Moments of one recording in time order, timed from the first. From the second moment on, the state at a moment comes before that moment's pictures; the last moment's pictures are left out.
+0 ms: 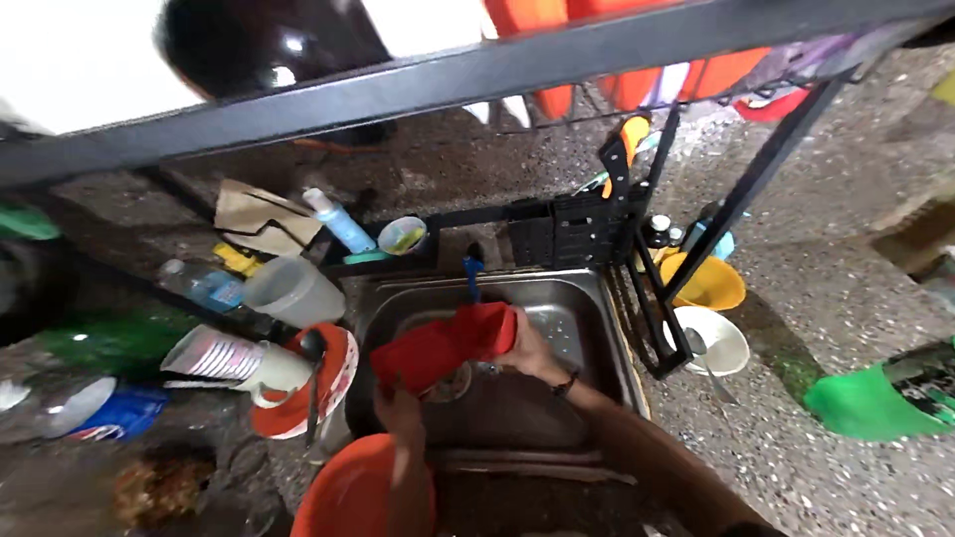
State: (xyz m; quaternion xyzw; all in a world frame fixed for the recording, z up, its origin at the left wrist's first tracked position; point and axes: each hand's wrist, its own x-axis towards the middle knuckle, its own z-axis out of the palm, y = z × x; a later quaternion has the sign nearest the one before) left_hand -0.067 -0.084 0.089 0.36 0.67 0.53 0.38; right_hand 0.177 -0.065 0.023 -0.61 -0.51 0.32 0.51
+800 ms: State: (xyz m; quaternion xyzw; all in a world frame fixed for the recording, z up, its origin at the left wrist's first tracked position) left_hand -0.100 -0.110 0.112 0.45 0.67 0.43 0.39; right_hand 0.180 -0.078 0.008 -0.59 -0.44 0.29 0.61
